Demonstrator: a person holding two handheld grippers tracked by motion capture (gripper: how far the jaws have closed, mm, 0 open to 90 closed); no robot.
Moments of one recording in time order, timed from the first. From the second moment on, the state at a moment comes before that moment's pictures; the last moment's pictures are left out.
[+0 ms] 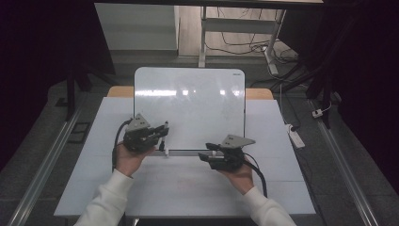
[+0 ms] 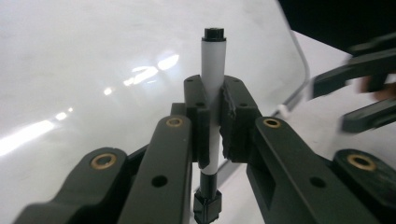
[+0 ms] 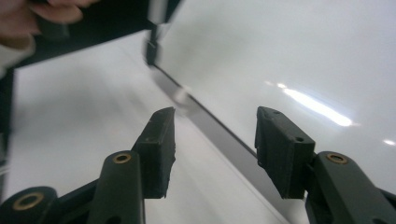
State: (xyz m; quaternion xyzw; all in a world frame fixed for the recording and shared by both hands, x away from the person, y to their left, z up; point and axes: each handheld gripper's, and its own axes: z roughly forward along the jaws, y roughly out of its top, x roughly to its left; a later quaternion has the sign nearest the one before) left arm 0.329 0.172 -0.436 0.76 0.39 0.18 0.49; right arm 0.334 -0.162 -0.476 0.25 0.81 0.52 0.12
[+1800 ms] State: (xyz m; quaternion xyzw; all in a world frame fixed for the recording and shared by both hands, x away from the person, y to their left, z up) left arm 0.333 0.209 -0.455 0.77 0.42 0.20 0.44; right arm 0.316 -0.301 -0.498 0.33 0.79 0.46 0.23
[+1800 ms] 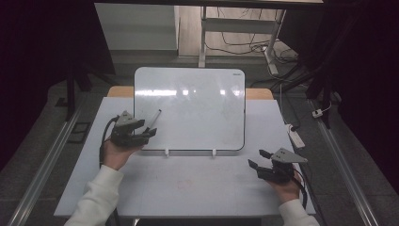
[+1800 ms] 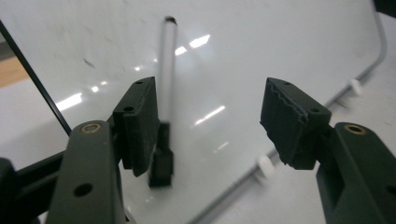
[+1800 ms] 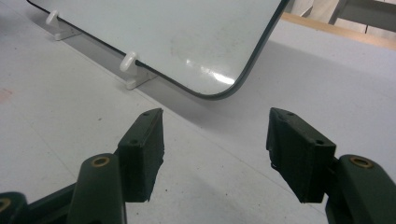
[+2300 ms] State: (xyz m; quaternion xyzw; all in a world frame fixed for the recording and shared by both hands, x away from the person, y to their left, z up) left arm 0.277 0.229 -0.490 0.78 0.42 0.18 0.43; right arm 0.325 -0.311 -0.505 0.31 0.80 0.45 0.23
